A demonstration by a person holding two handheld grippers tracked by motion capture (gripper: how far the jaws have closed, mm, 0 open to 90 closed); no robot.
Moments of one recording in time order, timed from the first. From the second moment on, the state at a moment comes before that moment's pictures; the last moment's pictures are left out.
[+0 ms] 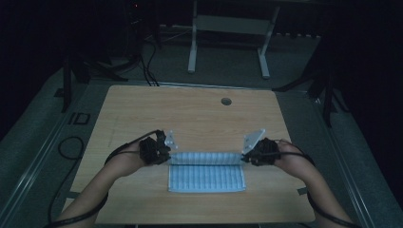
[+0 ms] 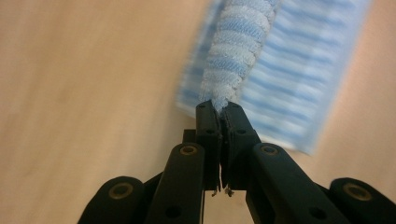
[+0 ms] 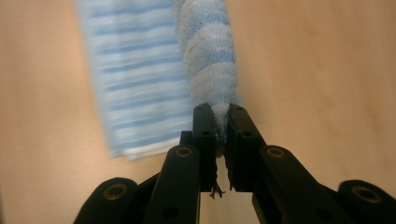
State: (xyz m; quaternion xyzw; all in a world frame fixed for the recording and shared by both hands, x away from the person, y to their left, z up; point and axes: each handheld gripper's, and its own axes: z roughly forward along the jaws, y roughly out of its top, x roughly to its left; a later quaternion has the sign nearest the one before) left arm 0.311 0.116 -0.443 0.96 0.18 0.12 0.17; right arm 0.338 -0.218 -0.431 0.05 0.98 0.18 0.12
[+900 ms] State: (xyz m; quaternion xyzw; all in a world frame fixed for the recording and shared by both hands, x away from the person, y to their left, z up) left arm 0.296 0.103 -0.467 0.97 0.16 0.07 0.19; right arm 0.301 -0.219 -0.466 0.09 0.97 0.23 0.08
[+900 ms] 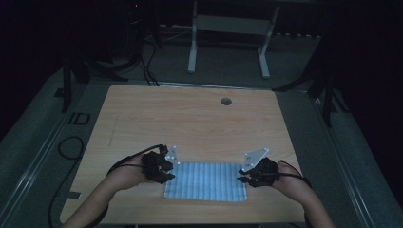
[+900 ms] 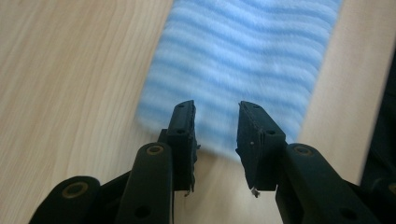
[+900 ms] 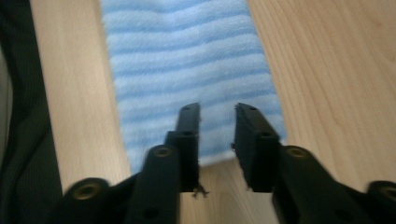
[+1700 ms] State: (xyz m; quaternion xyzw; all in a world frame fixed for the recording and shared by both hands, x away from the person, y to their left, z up) left arm 0.369 0.098 -0.517 0.96 0.23 0.05 0.17; right arm 0.388 -0.204 -0.521 0.16 0.96 0.21 0.05
